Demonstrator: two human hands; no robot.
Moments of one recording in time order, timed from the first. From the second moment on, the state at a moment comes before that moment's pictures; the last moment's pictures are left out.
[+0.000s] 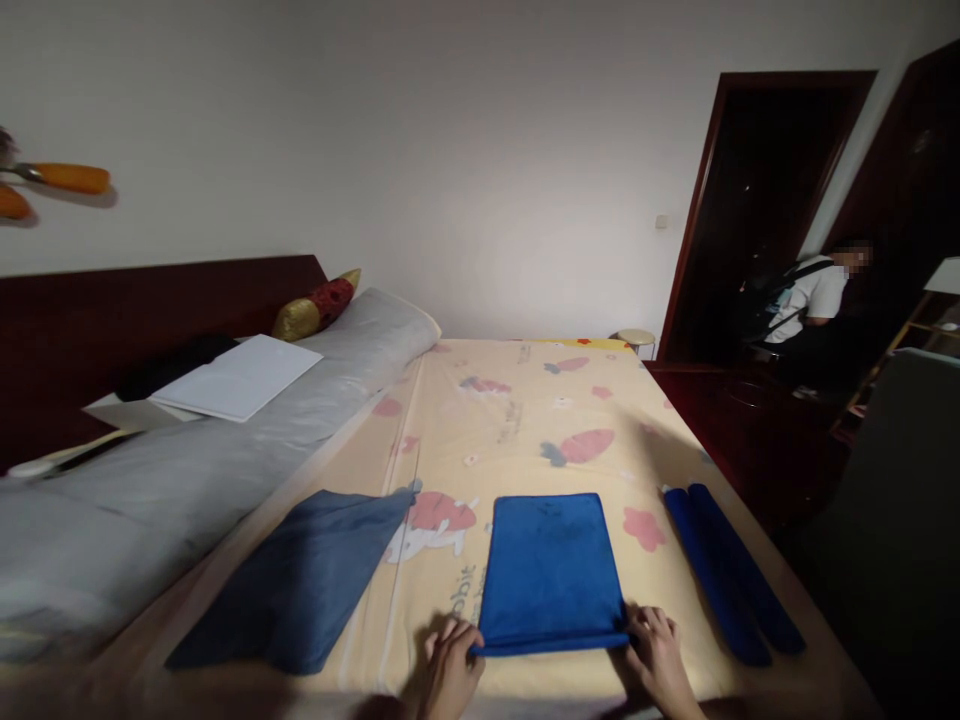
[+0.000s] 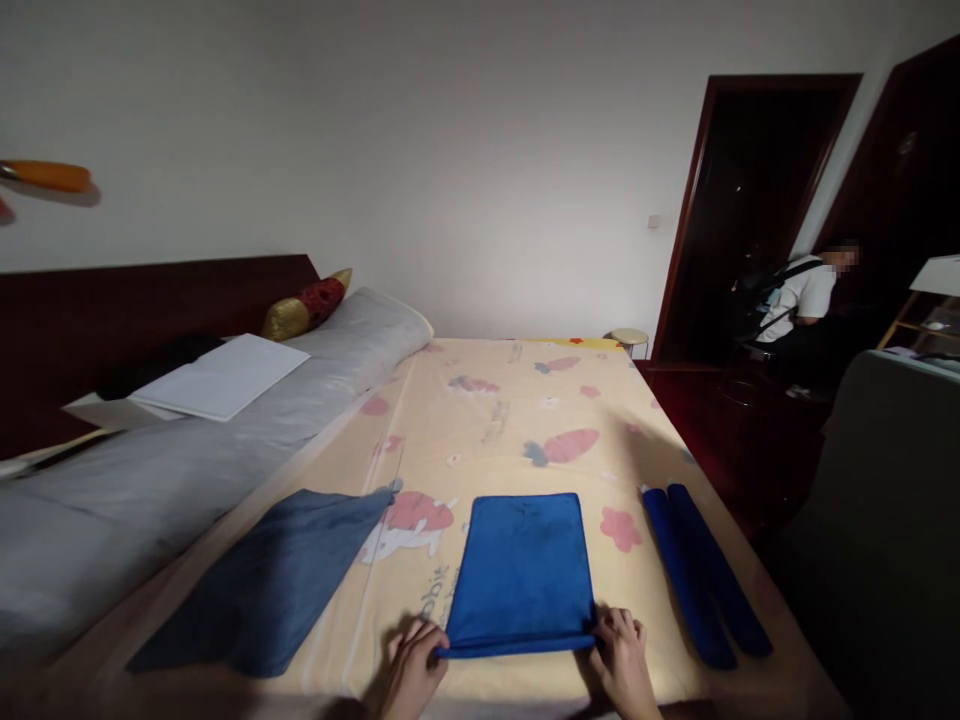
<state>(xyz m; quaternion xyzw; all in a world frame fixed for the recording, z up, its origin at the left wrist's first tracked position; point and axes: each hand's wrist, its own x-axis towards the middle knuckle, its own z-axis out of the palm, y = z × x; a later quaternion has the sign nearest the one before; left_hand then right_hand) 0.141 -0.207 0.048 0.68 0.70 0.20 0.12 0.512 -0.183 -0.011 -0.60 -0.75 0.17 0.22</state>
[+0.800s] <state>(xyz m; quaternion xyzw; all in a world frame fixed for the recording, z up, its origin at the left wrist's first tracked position) 0.229 -0.199 -0.021 0.82 0.55 0.19 -0.01 0.399 -0.197 -0.023 -0.48 -0.85 0.11 0.19</state>
